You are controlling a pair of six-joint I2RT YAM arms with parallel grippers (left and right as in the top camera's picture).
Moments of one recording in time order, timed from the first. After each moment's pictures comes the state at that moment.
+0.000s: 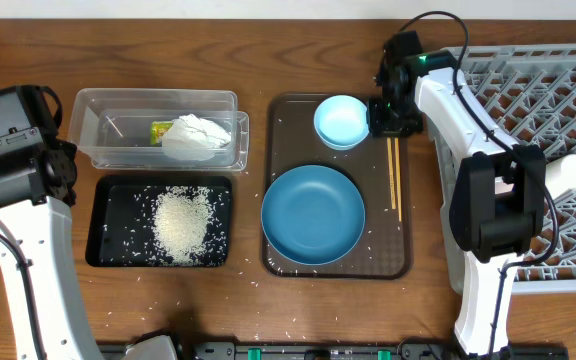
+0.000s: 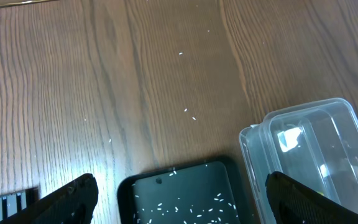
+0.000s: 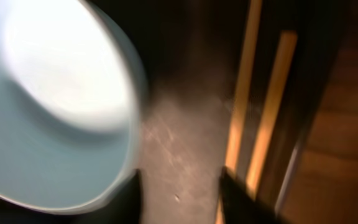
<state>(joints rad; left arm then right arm) 0.34 1.32 1.40 -1.16 -0.50 -0.91 0.22 2.22 1.83 -1.07 -0.13 0.22</state>
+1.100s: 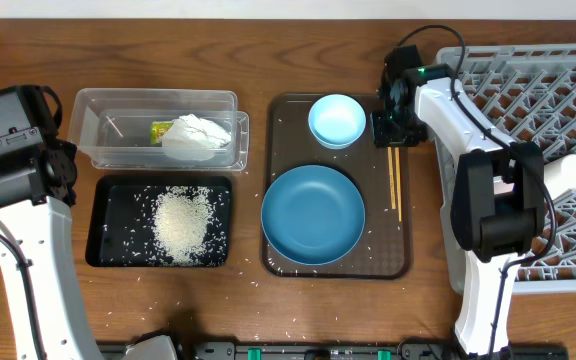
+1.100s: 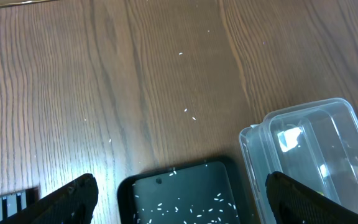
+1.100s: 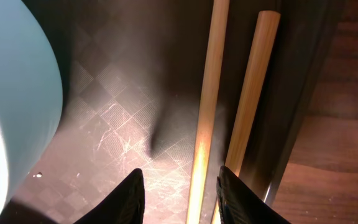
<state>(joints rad) 0.34 1.32 1.40 -1.16 -0.50 -0.91 0.21 2.22 1.72 -0.97 -0.07 0.17</state>
